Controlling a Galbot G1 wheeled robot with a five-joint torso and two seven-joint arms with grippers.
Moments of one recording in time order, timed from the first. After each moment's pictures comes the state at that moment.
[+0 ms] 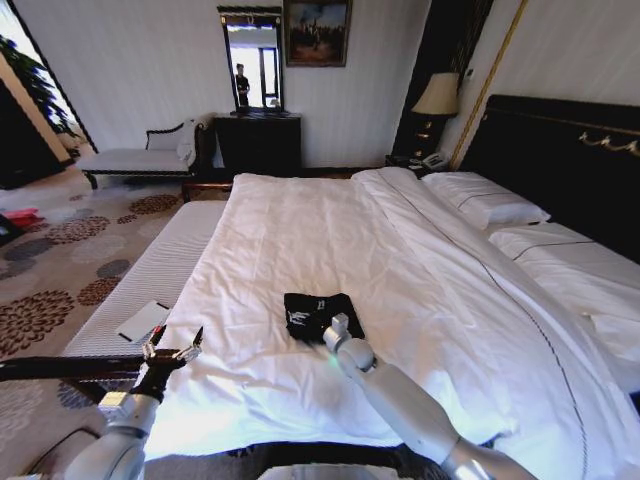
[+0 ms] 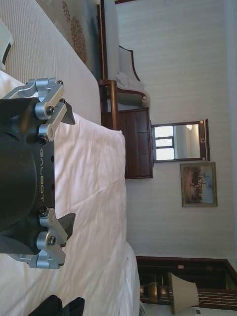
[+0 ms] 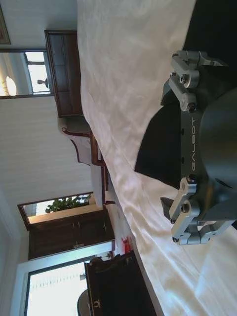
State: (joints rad) left arm 1.85 -1.00 -0.76 -2.09 -0.54 -0.16 -0.09; right arm -0.84 1.23 -0.20 1.50 0.54 -0.01 0.02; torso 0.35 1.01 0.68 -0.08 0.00
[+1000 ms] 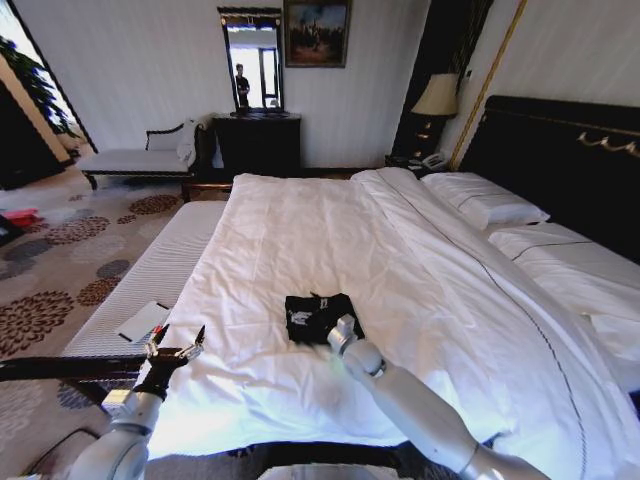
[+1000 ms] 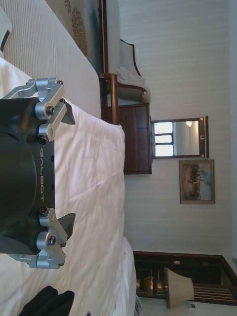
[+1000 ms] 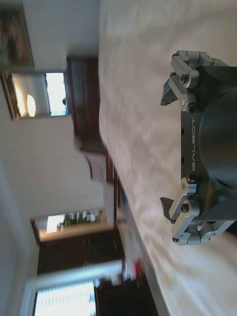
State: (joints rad) left arm 1.81 -1.00 -0.72 -2.08 -0.54 -0.16 -0.09; right arm -0.80 1.17 -0.14 1.52 0.57 0.00 0.07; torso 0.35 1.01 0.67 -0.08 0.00
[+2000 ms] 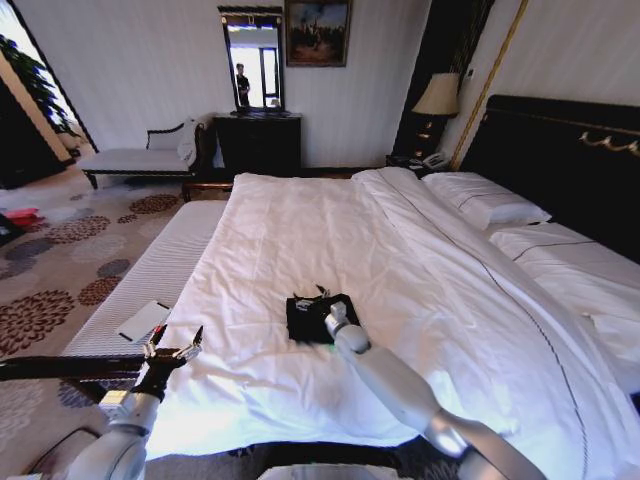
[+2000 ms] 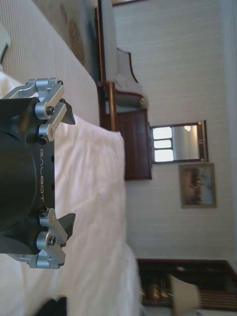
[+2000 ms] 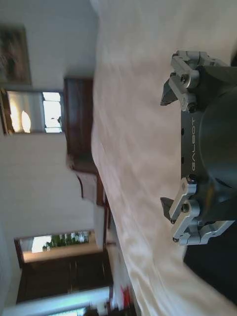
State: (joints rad) left arm 1.81 -1.00 -0.73 -2.07 -0.49 -0.15 -0.12; right arm -0.78 1.11 -0.14 1.49 0.57 0.01 0.12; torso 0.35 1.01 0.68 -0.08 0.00
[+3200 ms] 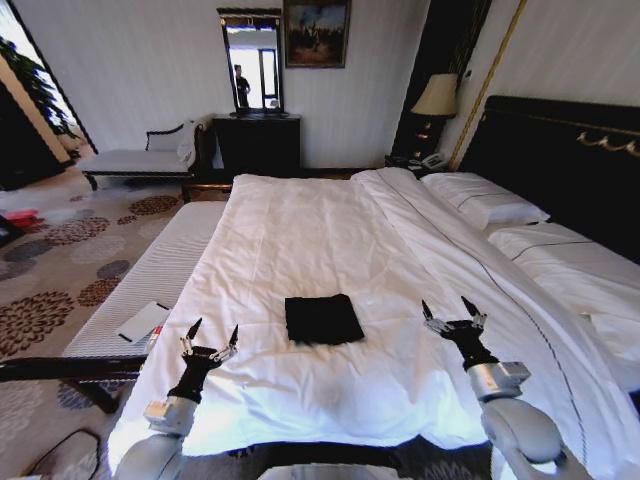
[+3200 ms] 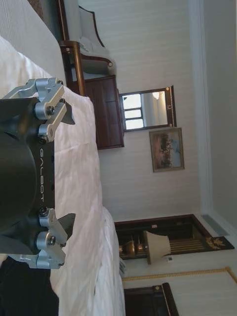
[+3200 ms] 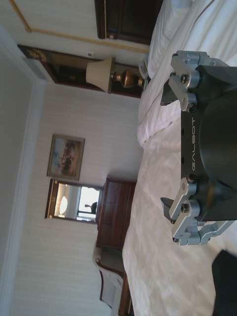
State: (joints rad) left arm 1.83 -1.07 -0.56 -2.14 -0.26 -0.30 -0.12; right arm -1.70 1.05 0.76 2.11 0.39 0.10 0.06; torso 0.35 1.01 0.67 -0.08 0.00
